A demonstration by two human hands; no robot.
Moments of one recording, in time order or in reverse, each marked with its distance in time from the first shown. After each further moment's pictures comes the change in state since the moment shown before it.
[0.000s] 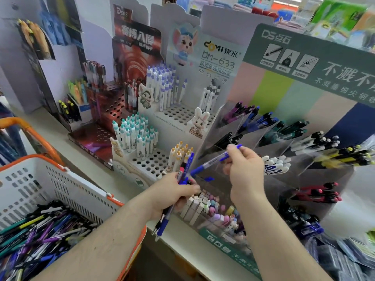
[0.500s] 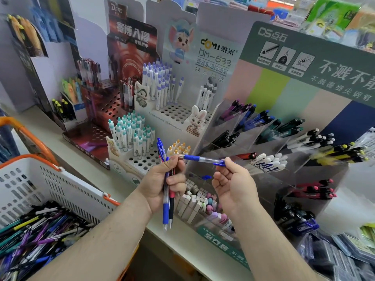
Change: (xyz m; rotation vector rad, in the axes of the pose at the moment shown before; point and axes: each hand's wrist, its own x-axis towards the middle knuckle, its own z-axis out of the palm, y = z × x) left_hand 0.012 -0.002 -0.009 -1.031 -0.232 0.055; right_hand -0.003 0.028 -0.004 0.412 0.023 0.394
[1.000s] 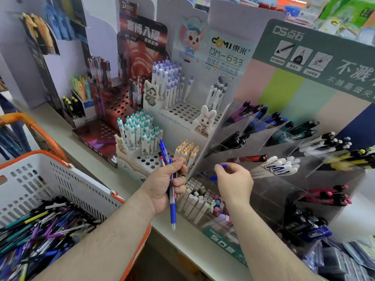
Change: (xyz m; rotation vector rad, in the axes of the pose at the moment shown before) left_hand -0.005 0.002 0.001 0.160 0.261 0.110; right_hand 0.042 0.029 -0.003 -0.908 0.160 -0.478
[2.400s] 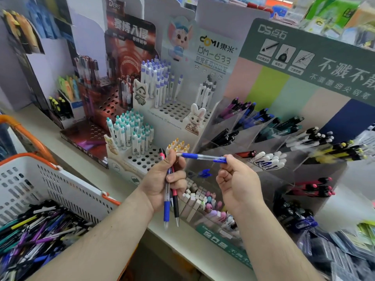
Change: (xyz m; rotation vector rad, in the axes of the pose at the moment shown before) left_hand 0.006 -0.006 0.002 -0.221 -0.292 -0.086; right_hand -0.024 -0.035 -0.039 0.902 -0.105 0.379
